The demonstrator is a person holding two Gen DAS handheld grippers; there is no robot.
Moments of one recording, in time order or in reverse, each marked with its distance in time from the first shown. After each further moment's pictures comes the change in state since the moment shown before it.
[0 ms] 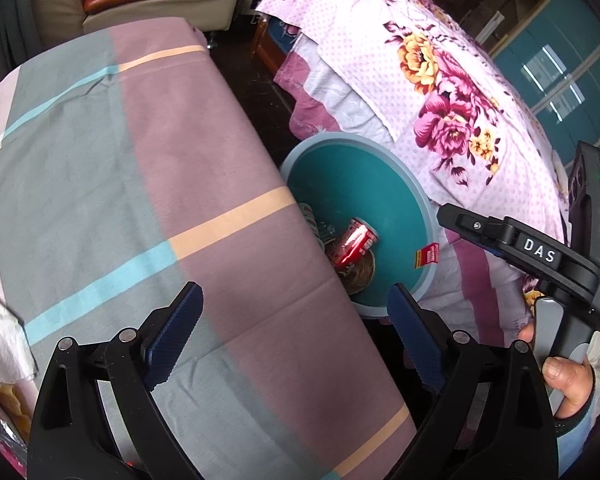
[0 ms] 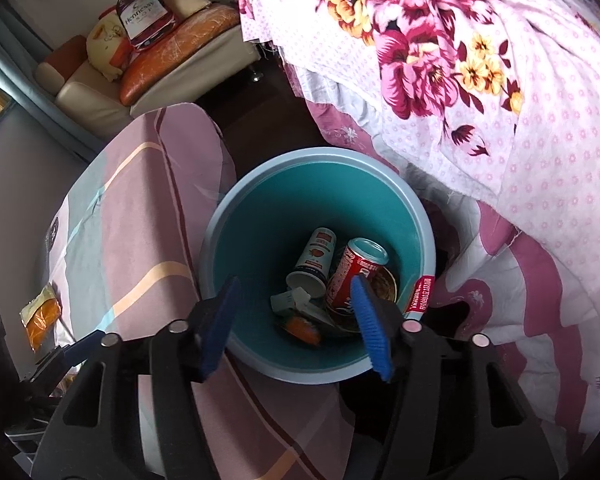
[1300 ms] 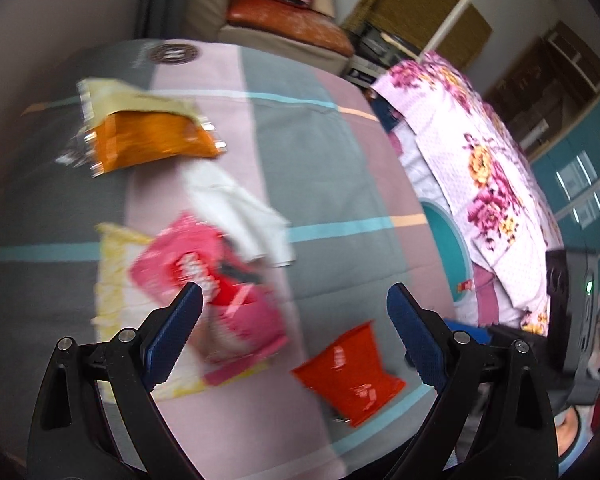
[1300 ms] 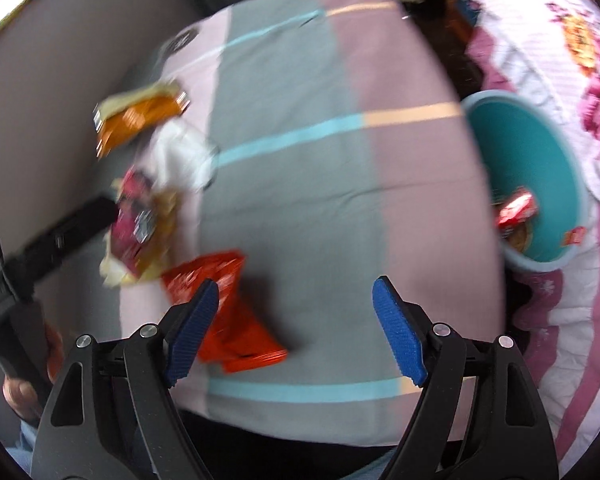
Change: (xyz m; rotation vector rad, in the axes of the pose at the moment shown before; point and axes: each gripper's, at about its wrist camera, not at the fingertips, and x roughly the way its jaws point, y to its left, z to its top) left arm -0.156 0.170 -0.118 -0.311 -0.233 0.071; right arm -0.001 0.208 -0.154 -0.483 0.318 0.138
